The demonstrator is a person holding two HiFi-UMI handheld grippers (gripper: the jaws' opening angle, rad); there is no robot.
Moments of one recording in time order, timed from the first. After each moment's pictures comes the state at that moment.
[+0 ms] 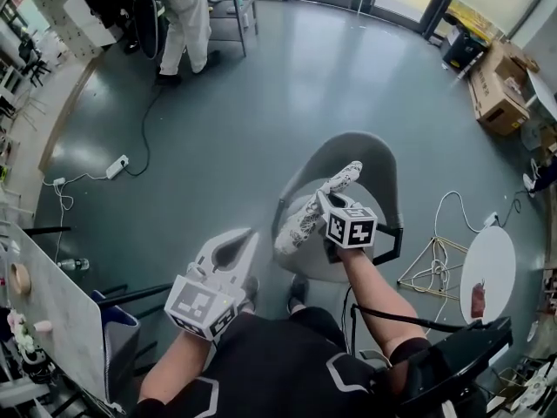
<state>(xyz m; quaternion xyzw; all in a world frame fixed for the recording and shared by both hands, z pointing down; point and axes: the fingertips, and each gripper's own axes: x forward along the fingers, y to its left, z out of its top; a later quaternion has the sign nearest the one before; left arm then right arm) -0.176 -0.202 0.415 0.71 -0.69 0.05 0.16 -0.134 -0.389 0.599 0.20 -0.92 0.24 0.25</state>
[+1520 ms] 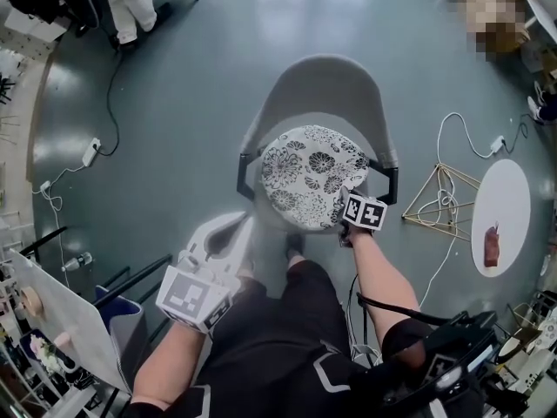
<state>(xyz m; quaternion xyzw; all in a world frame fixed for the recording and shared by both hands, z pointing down) -0.107 -0.253 0.518 0.74 -0.61 0.11 0.25 0.087 -0.397 0.858 0.37 -0.76 0.41 0.35</state>
